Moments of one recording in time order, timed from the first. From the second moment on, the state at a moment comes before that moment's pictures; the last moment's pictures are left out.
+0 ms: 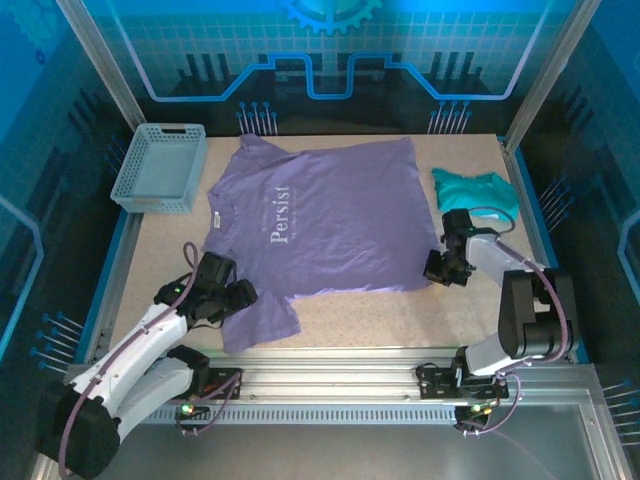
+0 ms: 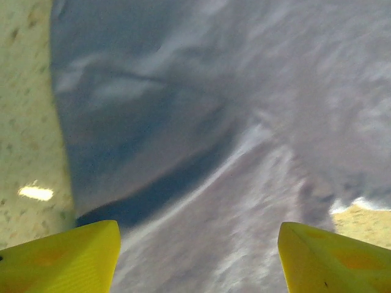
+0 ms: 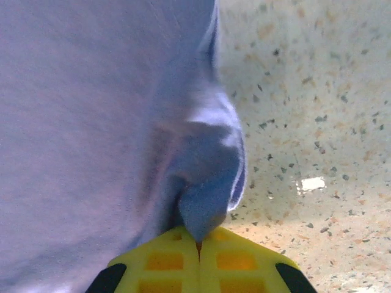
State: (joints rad) left arm -0.37 0.85 0.49 -0.80 0.00 -0.88; right arm 0.03 1.48 0.80 -0.73 -0.10 0.40
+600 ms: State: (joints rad) left arm -0.64 0.98 0.49 -1.05 -0.13 -1.15; right arm 0.03 1.32 0.80 -0.71 -0.15 0.35
